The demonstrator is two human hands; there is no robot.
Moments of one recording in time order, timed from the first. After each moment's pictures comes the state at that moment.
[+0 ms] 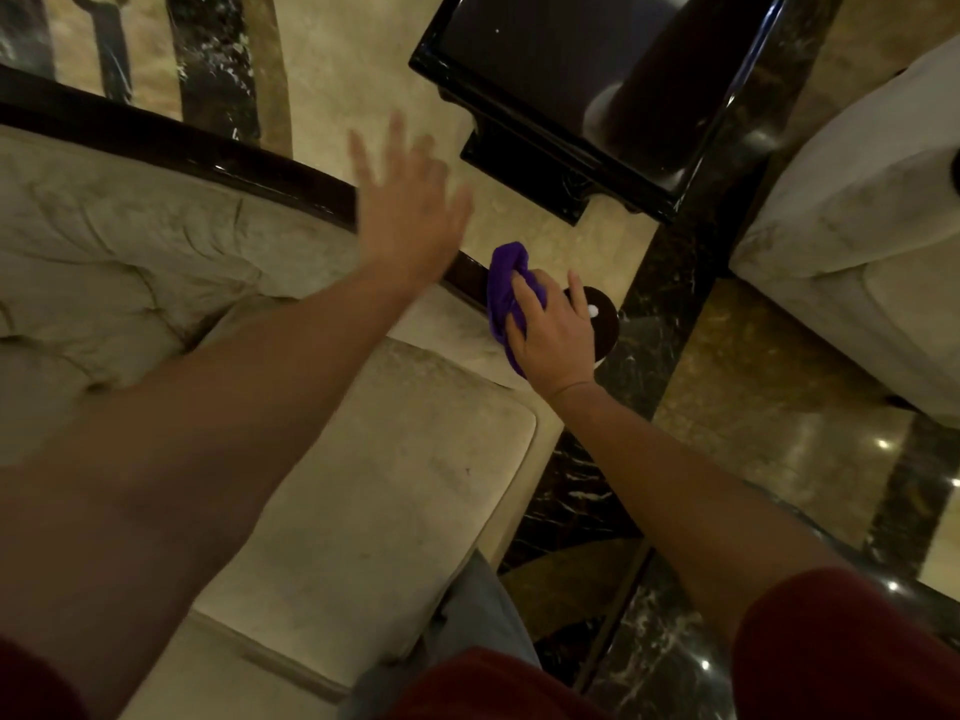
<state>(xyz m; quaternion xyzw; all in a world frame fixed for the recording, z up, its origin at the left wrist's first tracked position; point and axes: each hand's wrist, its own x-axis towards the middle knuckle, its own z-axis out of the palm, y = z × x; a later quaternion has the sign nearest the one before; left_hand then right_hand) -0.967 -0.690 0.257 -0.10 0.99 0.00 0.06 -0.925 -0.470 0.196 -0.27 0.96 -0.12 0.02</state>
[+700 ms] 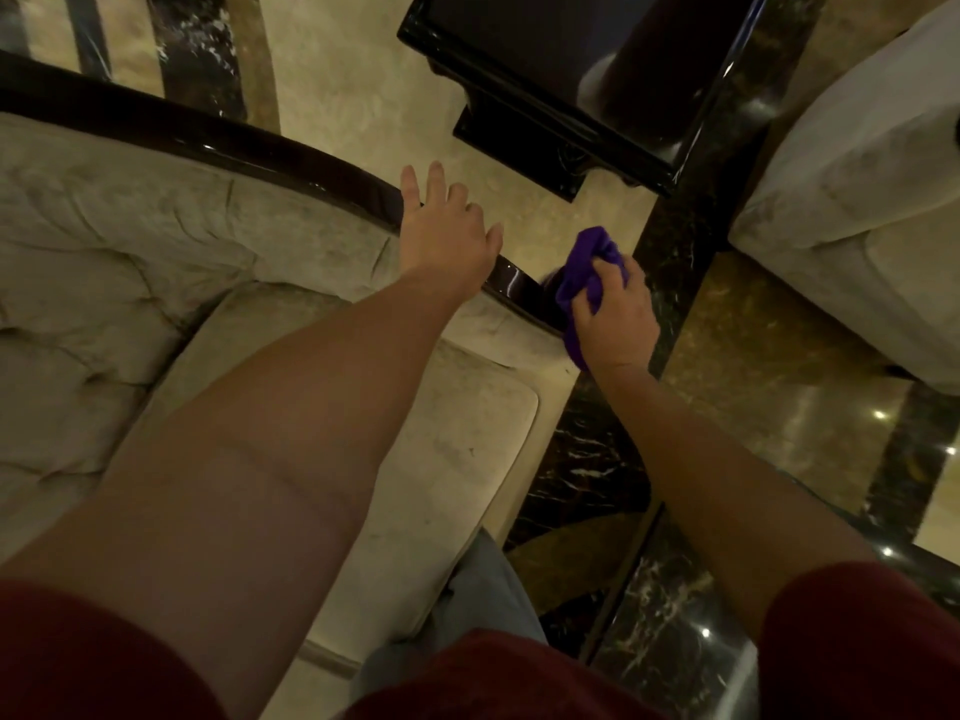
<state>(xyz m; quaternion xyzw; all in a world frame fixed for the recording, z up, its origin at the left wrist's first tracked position) -0.950 -0.647 0.241 -0.03 0.98 -0.03 0.18 -0.926 -0.411 0.198 -0.03 0.98 -0.16 0.09</state>
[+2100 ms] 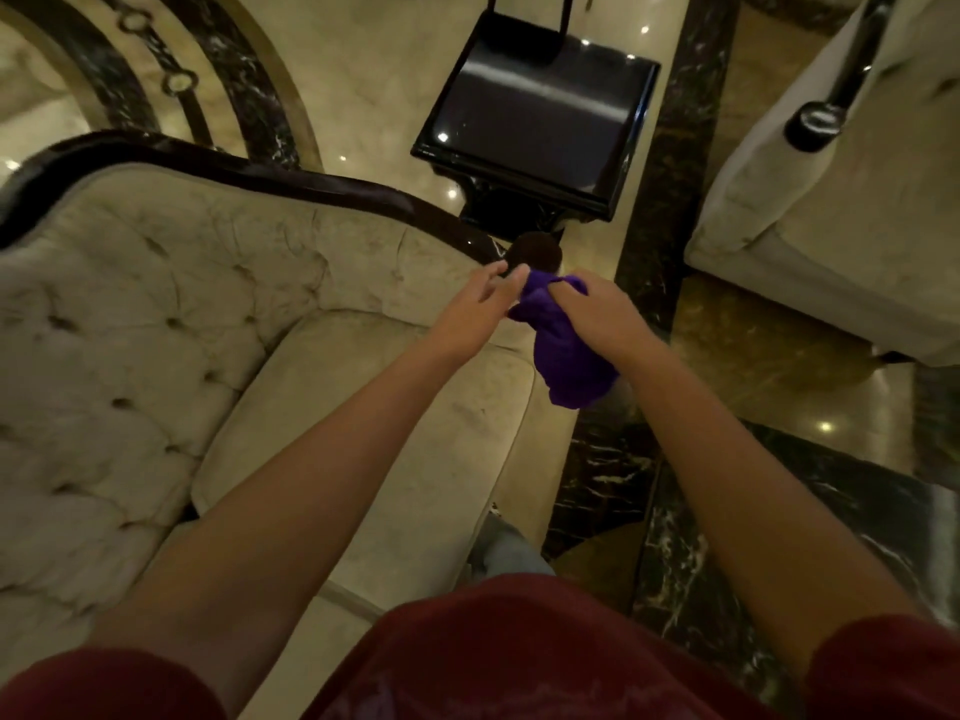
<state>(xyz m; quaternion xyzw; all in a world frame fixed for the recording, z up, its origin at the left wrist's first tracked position) -0.692 -0.548 0.426 -0.13 0.76 0.61 0.18 -0.734 -0.371 0.433 0.00 0.88 -0.41 0.22</state>
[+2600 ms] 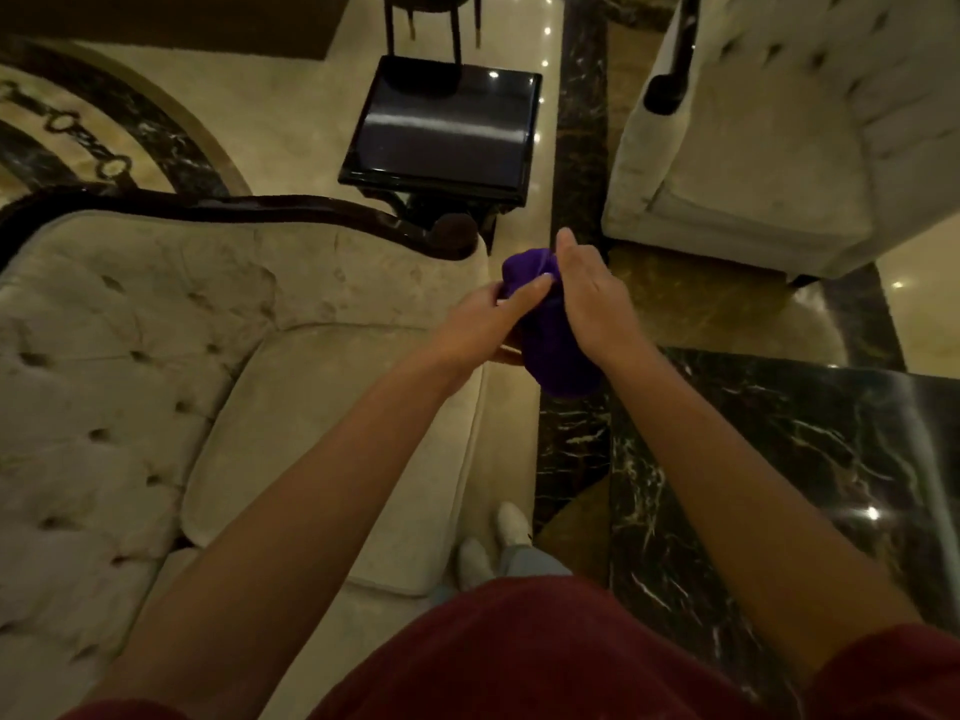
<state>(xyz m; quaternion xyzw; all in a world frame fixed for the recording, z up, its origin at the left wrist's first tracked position) -0.549 -0.442 0.516 -0.04 0.71 0.65 0.27 -0.559 -0.284 0.510 0.10 0.83 -0.54 0.07</state>
